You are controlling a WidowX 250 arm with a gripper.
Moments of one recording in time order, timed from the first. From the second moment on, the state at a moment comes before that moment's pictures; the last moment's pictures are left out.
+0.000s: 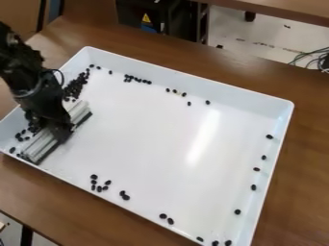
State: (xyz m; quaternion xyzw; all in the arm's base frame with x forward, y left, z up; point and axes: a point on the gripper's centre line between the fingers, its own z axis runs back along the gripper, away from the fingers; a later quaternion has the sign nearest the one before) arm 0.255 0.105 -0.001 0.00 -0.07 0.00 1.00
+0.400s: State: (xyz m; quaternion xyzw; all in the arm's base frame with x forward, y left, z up) arm 0.267 0.096 -0.003 -0.03 -0.06 0.01 1.00
